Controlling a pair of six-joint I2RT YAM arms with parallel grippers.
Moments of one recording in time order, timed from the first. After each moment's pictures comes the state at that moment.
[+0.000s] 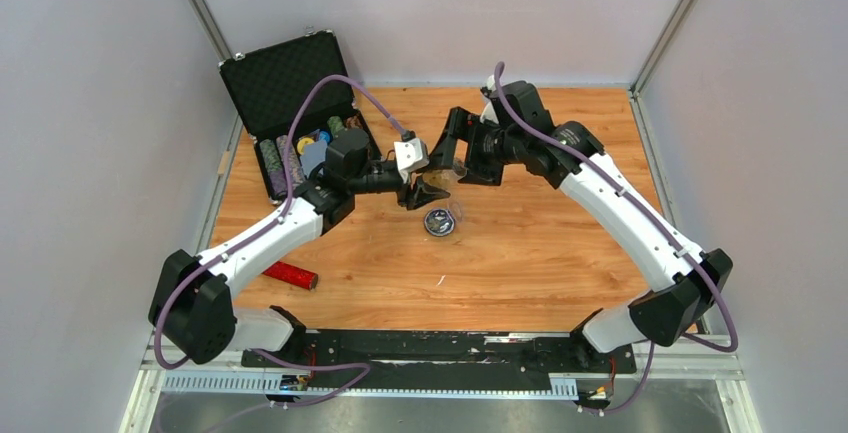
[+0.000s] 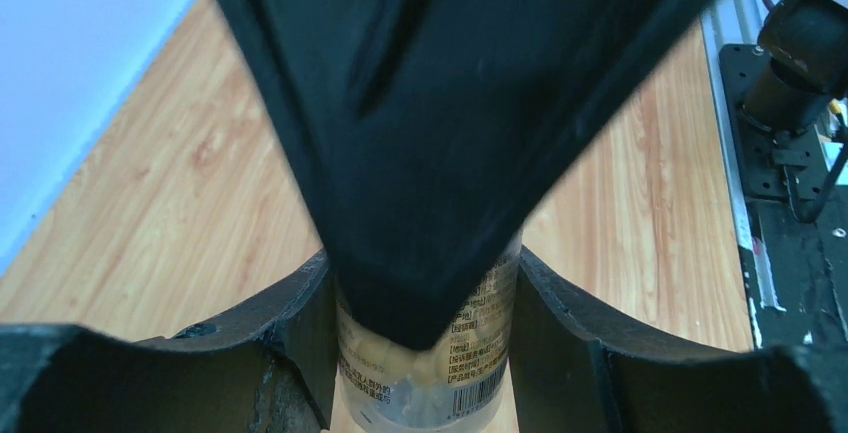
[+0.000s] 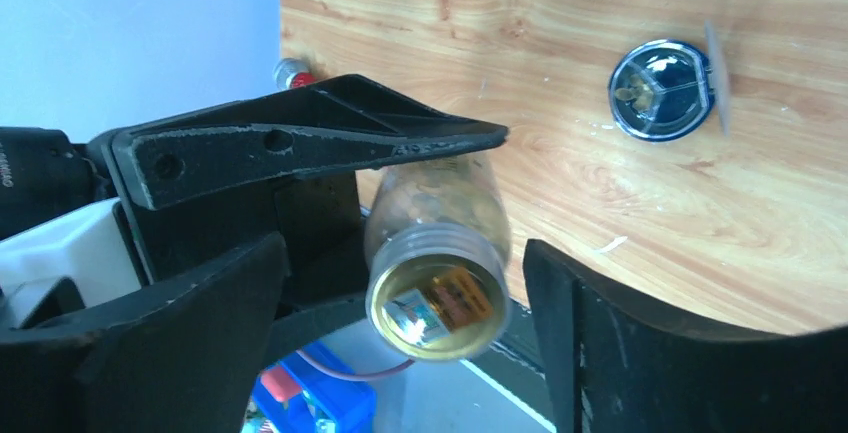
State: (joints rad) left arm -0.60 1.32 0.94 0.15 0.77 0.27; right arm 0.63 1.46 1.59 -0.83 -0.28 0.78
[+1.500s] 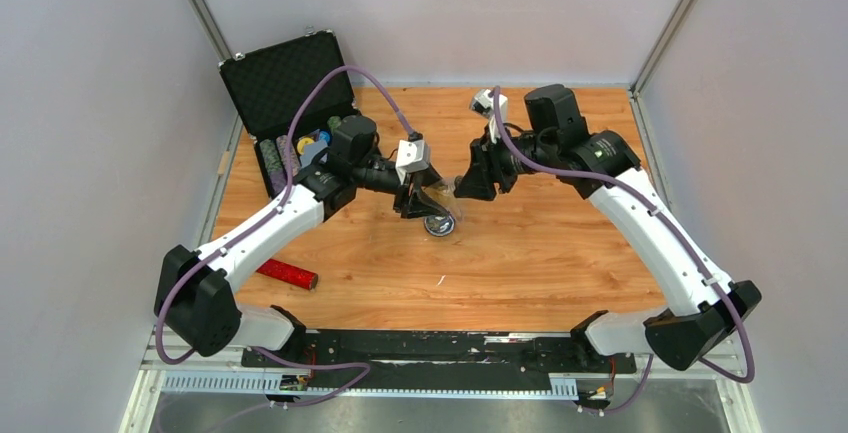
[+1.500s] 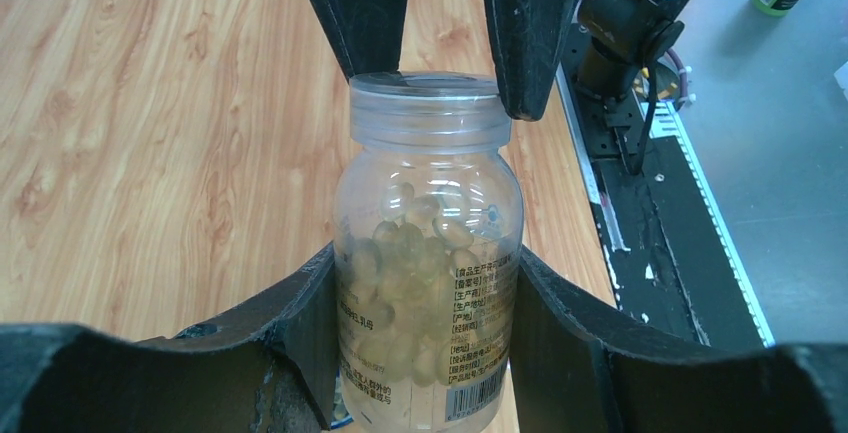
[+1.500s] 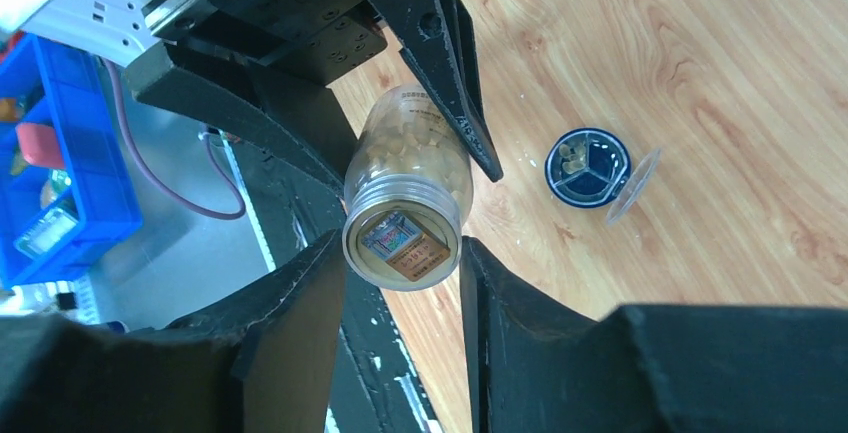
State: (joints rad) left arm -0.60 1.36 1.08 -0.11 1.04 0.34; right arm 0.56 1.33 1.54 -0.88 -0.64 -0.02
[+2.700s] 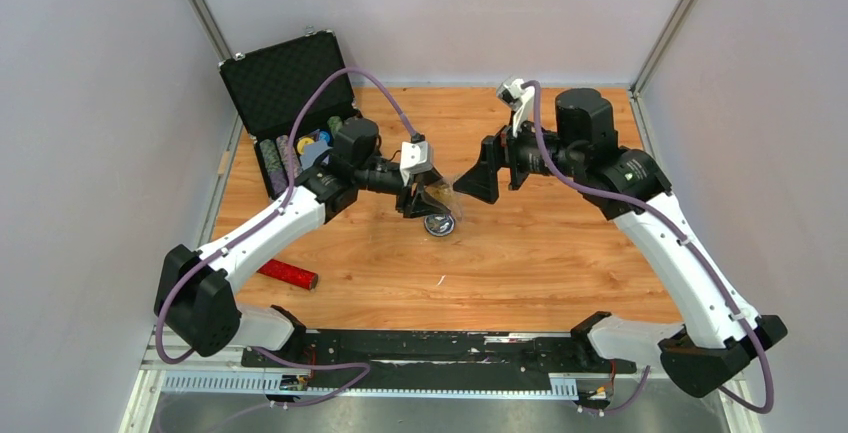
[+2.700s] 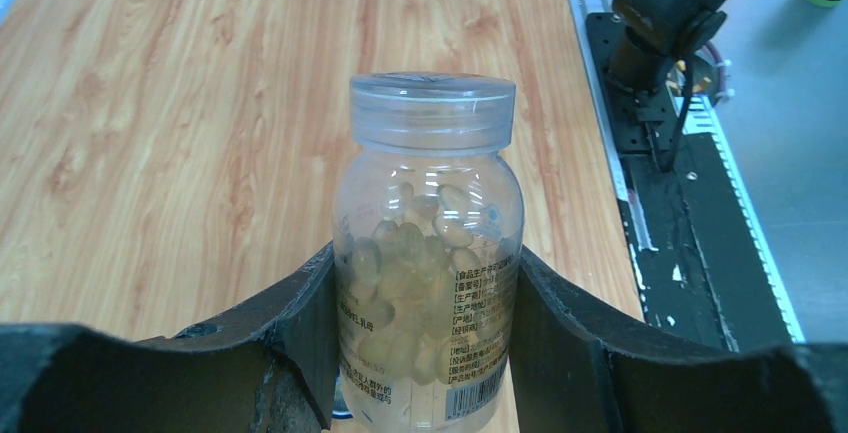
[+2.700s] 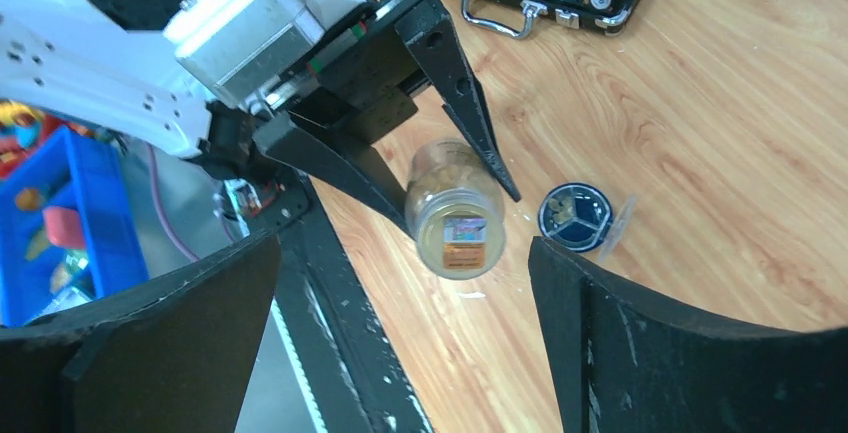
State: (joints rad) left arm -0.61 1.36 1.07 -0.09 0.95 0.35; right arm 0.54 1.19 1.49 -0.71 -0.57 0.19
